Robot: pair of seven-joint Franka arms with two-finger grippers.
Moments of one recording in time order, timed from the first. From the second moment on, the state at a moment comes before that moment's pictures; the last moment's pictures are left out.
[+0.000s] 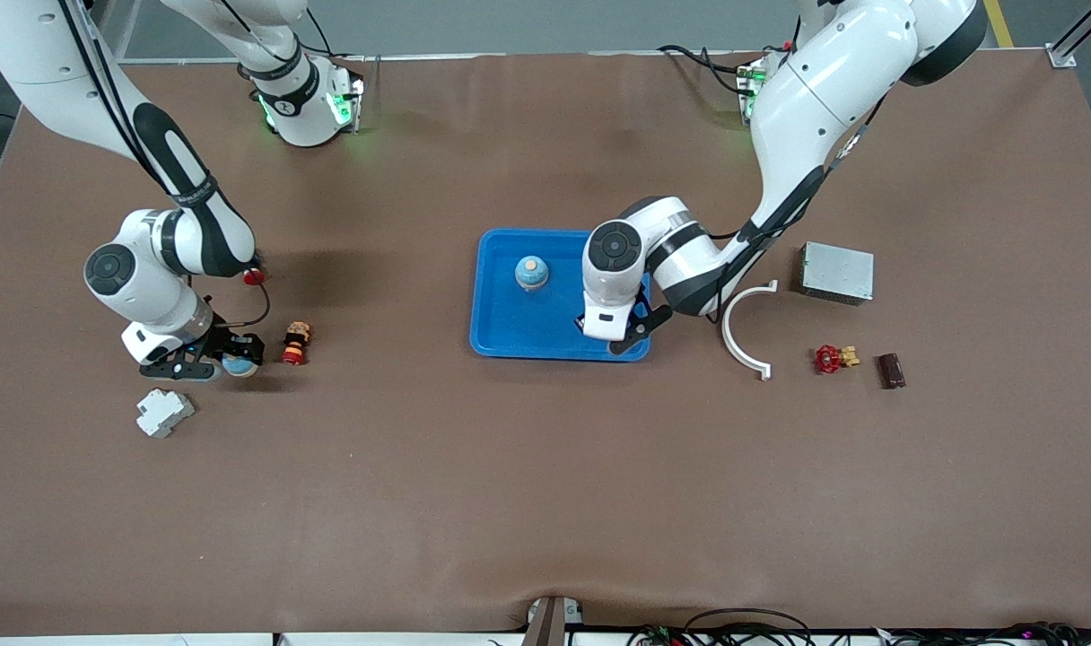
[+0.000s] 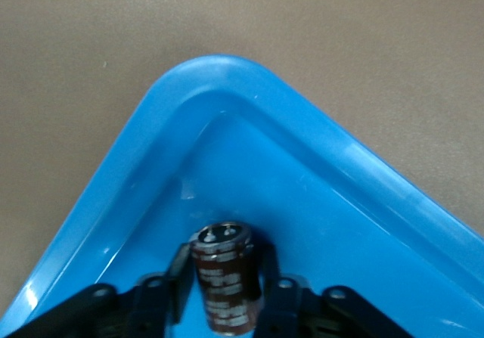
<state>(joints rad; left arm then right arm) -0.19 0.77 -0.60 -1.76 0.52 2.27 -1.63 -0.18 0.44 0.06 -2.26 -0.07 2.77 -0.02</state>
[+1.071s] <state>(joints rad) 0.20 0.50 -0.69 -1.79 0.39 1.77 -1.12 0.04 0.25 0.12 -1.99 -0.03 2.16 0.37</state>
